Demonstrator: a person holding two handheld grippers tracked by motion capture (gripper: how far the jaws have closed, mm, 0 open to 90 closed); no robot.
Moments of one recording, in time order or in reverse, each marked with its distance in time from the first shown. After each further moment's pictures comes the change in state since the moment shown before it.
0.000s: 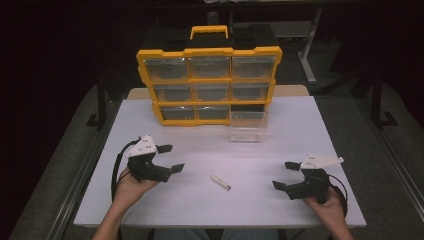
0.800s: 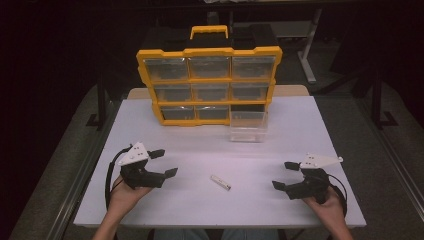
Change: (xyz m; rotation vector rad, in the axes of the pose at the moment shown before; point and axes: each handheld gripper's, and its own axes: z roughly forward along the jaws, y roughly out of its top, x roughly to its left) left arm -0.003 -0.020 -0.015 -0.019 0.054 -0.030; right arm -0.001 0.000 0.001 0.001 0.003 0.003
